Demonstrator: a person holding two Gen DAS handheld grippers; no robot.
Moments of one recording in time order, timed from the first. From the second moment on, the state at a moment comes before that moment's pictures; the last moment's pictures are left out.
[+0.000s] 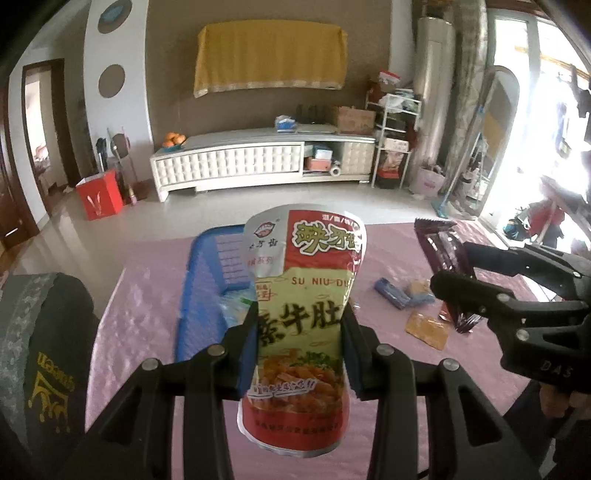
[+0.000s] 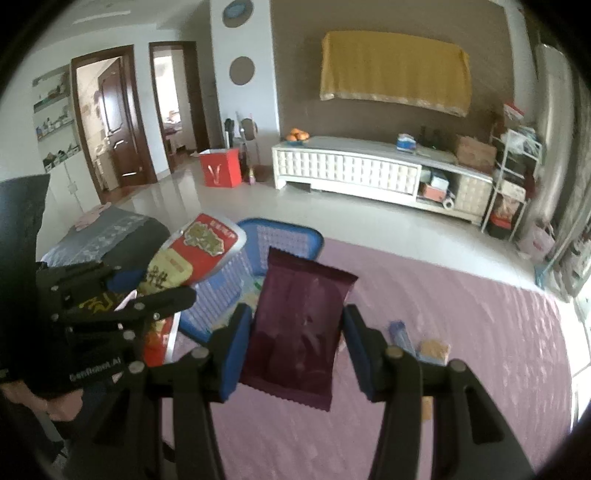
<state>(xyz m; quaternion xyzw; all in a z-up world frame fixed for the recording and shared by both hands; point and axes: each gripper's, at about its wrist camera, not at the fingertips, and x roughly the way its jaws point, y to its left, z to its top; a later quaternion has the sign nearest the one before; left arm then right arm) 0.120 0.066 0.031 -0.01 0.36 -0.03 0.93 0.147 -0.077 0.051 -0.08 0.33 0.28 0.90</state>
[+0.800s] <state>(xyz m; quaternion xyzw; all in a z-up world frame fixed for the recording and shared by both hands) 0.228 0.144 -0.049 -0.04 0.48 0.00 0.88 0.226 0.010 -0.004 -0.09 0.41 0.28 0.86</state>
